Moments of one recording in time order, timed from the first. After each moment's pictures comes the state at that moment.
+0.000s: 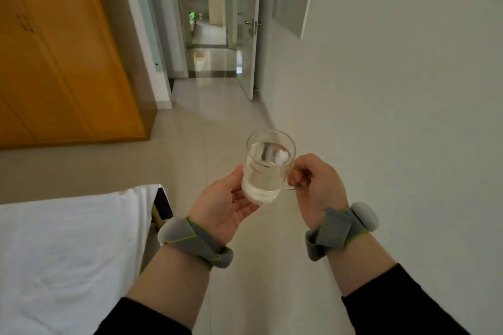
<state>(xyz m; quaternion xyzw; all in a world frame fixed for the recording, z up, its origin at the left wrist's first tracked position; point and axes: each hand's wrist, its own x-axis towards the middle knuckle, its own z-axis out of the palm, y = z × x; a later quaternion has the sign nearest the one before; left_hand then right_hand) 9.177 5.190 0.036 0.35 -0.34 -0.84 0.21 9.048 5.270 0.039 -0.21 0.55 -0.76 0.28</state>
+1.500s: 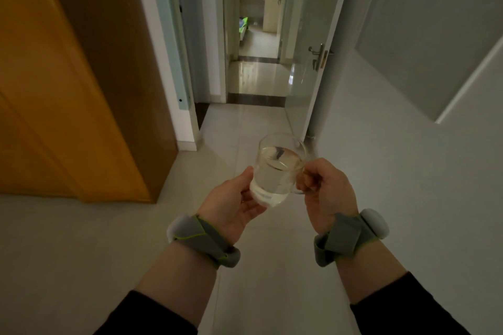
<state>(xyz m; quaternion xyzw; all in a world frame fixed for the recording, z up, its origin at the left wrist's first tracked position) 8.722 4.435 0.044 0.40 -0.32 -0.81 0.28 8.582 4.491 0.041 -0.25 0.52 -0.73 0.36</state>
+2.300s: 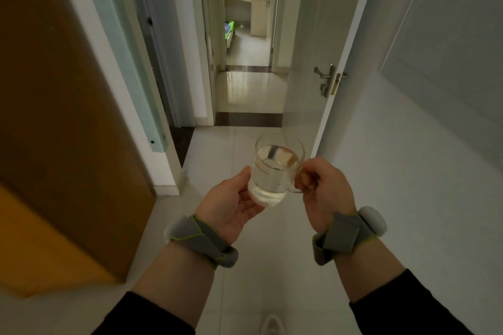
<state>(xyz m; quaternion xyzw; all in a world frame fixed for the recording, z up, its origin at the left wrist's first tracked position) 8.516 4.025 0.036 0.40 -0.33 -0.81 0.25 8.378 4.090 0.033 -0.24 0.54 -0.73 0.33</state>
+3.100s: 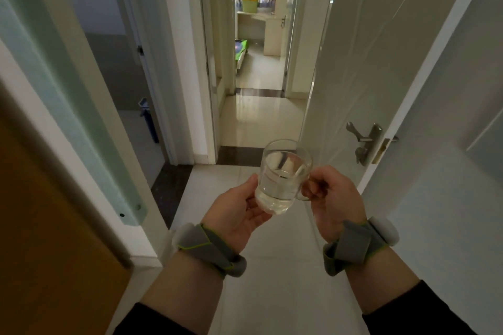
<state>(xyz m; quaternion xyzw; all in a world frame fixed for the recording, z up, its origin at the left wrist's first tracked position) 8.281 3.638 0.039 0.40 -0.34 -0.81 0.27 8.136 3.698 0.037 -0.29 0.53 -0.72 0.34</state>
